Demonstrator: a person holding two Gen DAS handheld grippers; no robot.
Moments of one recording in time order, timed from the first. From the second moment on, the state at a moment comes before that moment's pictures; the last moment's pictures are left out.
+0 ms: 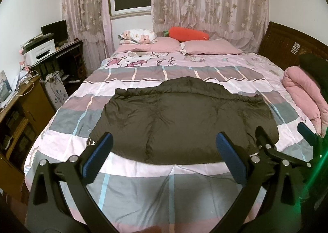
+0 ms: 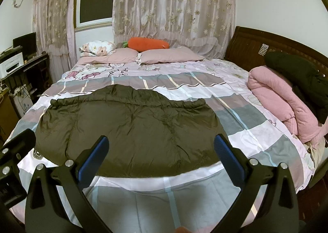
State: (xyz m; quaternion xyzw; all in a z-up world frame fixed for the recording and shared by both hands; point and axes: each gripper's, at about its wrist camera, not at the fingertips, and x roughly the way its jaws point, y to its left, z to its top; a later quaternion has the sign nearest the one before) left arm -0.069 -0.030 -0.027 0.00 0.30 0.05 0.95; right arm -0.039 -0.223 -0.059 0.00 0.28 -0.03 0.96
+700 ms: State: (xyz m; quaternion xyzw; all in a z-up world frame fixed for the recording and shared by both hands) left arm -0.072 -0.036 -0.031 0.01 0.31 0.05 0.95; right arm -0.043 -0.227 -0.059 -0.01 0.27 -0.03 0.96
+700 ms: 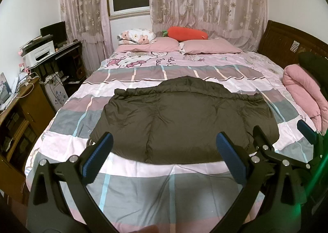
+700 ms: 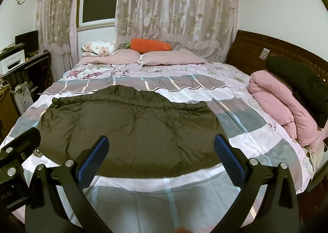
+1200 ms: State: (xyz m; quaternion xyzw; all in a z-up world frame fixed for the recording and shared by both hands) left arm -0.073 -0.038 -0.031 0.01 0.31 0.05 0.95; right arm -0.043 -0.227 -0.058 -0.01 0.27 -0.03 0.96
